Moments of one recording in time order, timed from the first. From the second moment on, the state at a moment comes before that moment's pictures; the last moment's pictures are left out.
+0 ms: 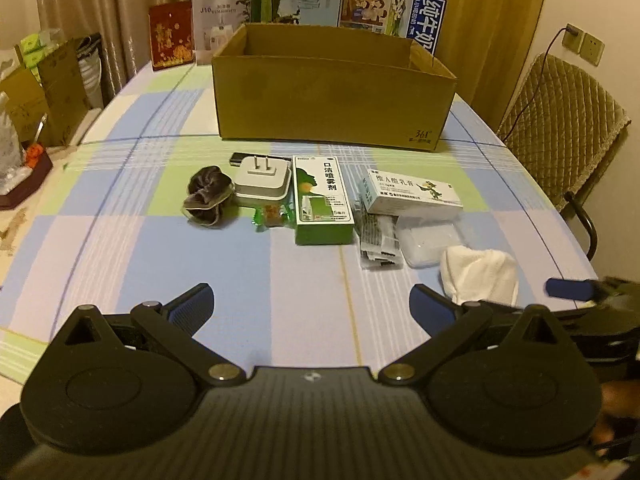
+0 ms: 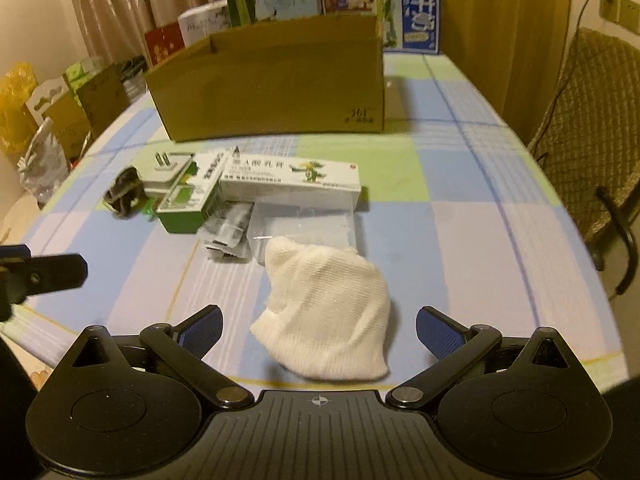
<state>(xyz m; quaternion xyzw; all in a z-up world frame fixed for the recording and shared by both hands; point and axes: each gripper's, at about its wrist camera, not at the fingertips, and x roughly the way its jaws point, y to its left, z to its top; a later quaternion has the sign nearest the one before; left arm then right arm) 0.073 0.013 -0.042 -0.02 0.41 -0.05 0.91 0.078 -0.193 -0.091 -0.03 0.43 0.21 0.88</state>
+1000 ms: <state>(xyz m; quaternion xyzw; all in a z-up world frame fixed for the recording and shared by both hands) 0.168 -0.058 -0.109 0.05 0.41 -0.16 0.90 0.133 -0.224 -0.110 0.02 0.44 0.17 0.88</state>
